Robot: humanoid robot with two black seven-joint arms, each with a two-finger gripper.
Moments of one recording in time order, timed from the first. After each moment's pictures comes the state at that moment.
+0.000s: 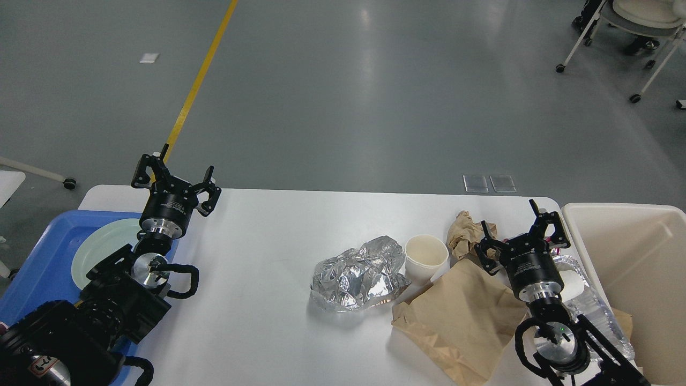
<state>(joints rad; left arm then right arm) -0.83 0.01 -0.80 0.02 -0.21 -0.69 -0.39 0.13 -0.12 1.25 1.04 -0.28 0.20 0.32</state>
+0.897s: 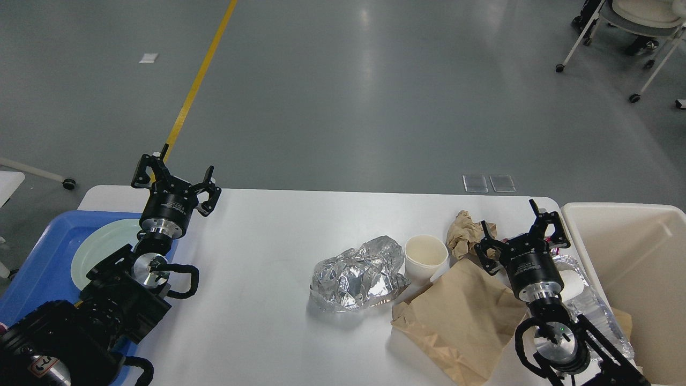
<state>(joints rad) -0.83 0.01 -0.80 0.02 -0.21 -0.69 -0.39 0.13 -0.12 1.25 1.04 -0.28 0.20 0.32</state>
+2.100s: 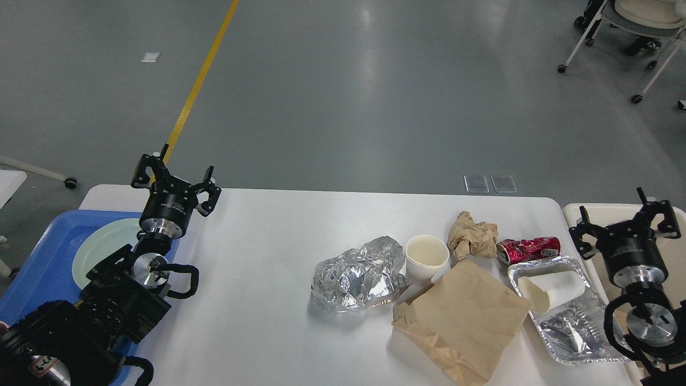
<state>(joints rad) -0.83 0.01 -0.80 0.02 -0.21 -0.69 -0.39 0.18 -0.40 1.30 0.91 -0.05 0.19 0.31</state>
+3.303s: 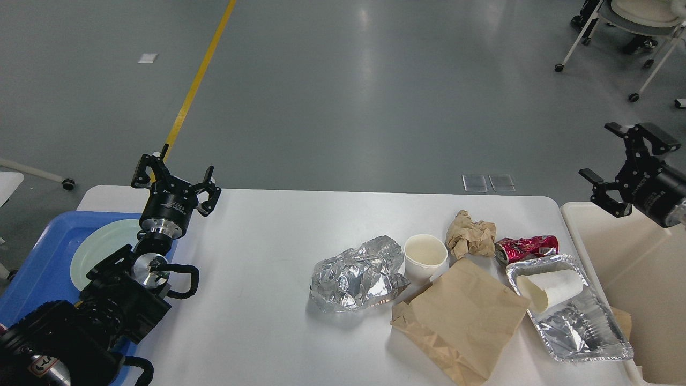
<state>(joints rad) -0.83 0.01 -0.80 0.02 -0.21 -0.69 -0.39 0.73 -0.81 0.42 0.73 -0.26 0.53 0.30</state>
